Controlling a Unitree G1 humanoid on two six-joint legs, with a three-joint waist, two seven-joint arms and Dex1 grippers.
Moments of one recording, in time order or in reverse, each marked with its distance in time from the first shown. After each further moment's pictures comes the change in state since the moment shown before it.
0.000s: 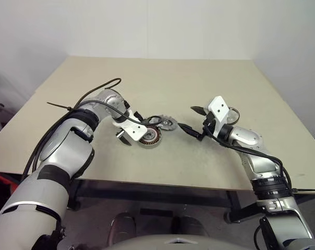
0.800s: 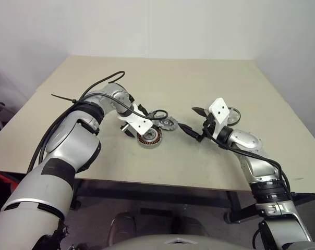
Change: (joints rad) left arm -0.083 -0.047 -0.006 0.080 0.093 0.015 0.108; right arm 0.032 0.018 -0.003 -0.021 0.000 -0.004 -0.040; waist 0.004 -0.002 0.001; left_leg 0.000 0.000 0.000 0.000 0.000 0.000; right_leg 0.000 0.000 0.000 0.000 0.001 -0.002
